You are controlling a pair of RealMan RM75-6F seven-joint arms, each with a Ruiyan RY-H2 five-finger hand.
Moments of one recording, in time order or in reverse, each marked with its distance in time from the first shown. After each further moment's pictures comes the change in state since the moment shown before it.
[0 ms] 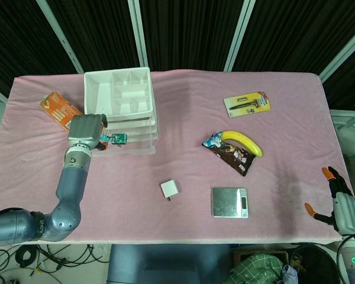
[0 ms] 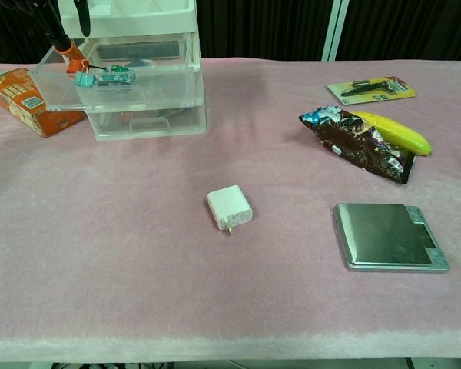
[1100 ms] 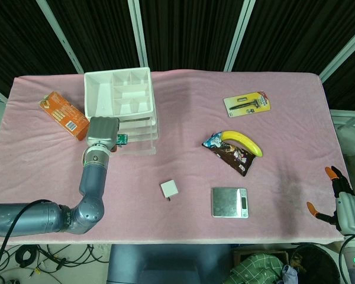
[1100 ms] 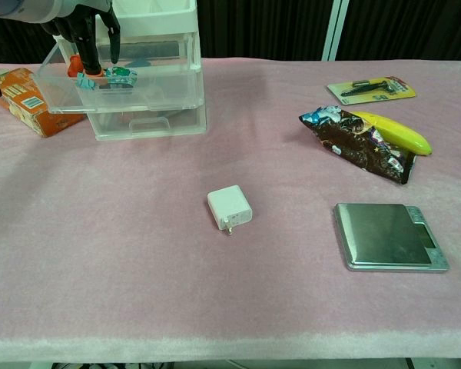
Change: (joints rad) left arm -0.120 -0.145 0.042 0.158 -0.084 0.001 0.107; right arm -0.005 0.002 0.007 0.003 0.007 0.003 0.024
